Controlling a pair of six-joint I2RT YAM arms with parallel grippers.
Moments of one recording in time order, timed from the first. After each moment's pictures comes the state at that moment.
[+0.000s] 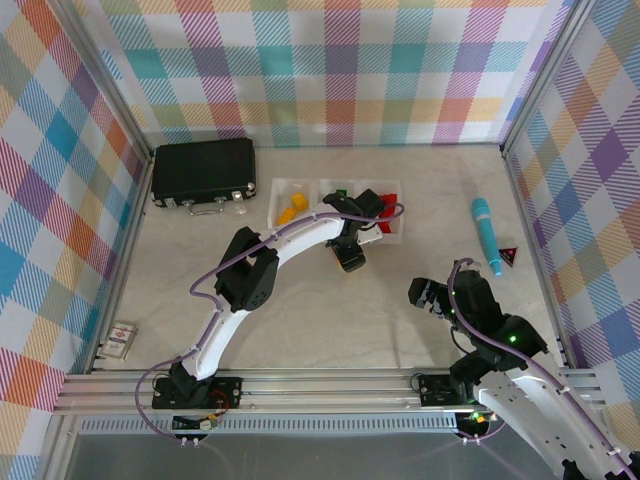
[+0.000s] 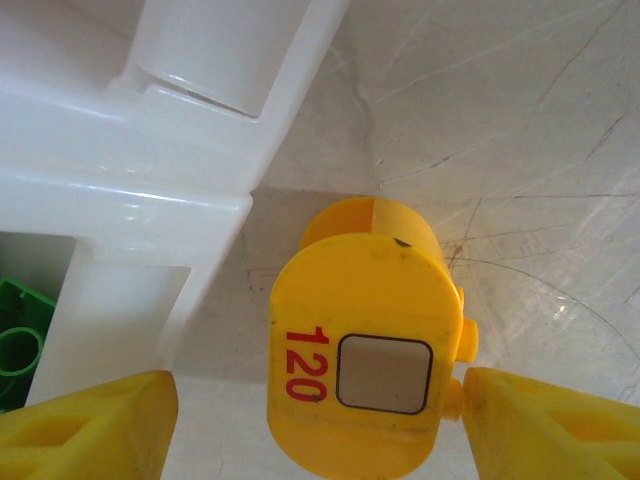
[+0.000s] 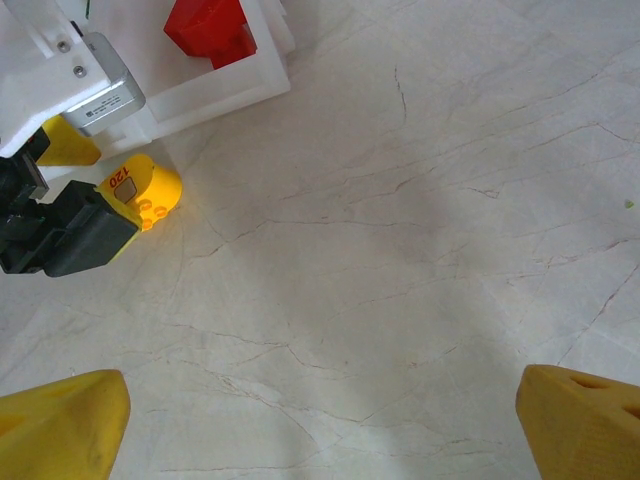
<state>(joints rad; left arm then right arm) -0.81 2.33 2.03 -1.08 -0.13 0.31 0.56 0.48 0.58 -0.88 0.22 0.72</state>
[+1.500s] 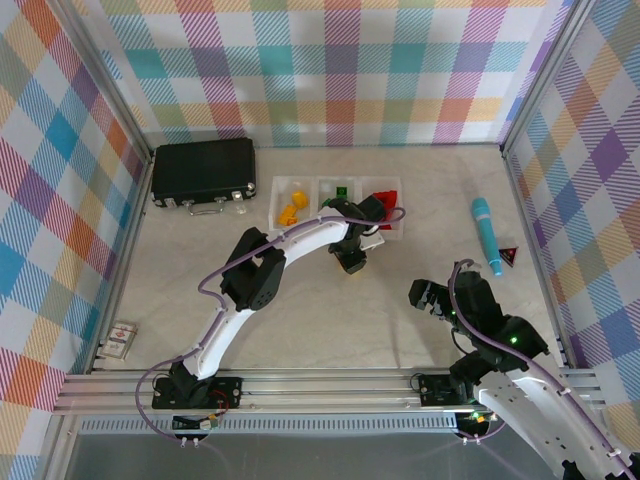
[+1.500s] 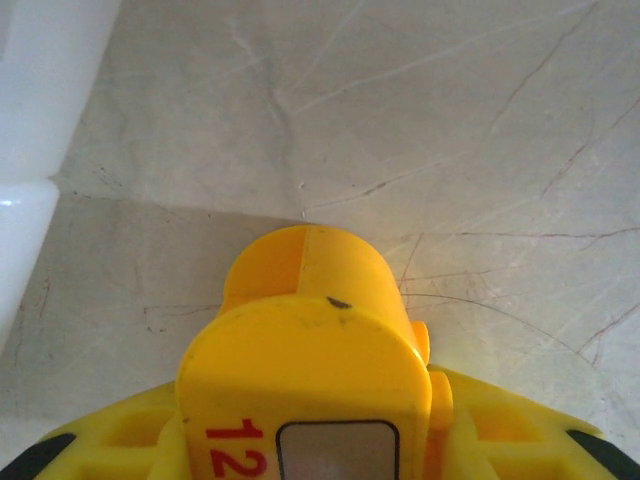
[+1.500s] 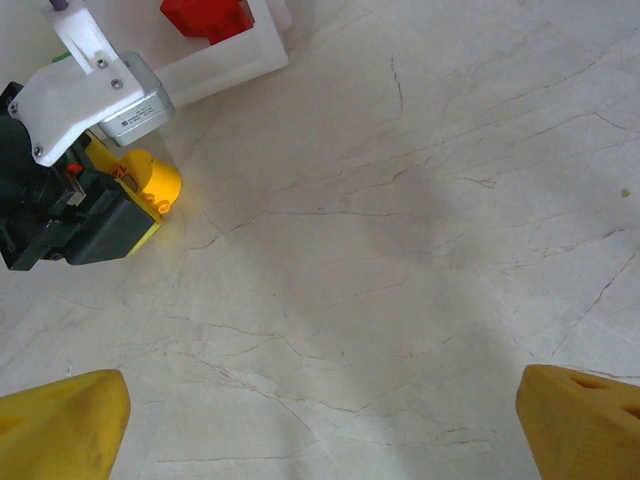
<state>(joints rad) -0.82 2.38 2.03 -1.08 -0.05 0.22 0.56 0.47 0.58 -0.90 0.21 0.73</state>
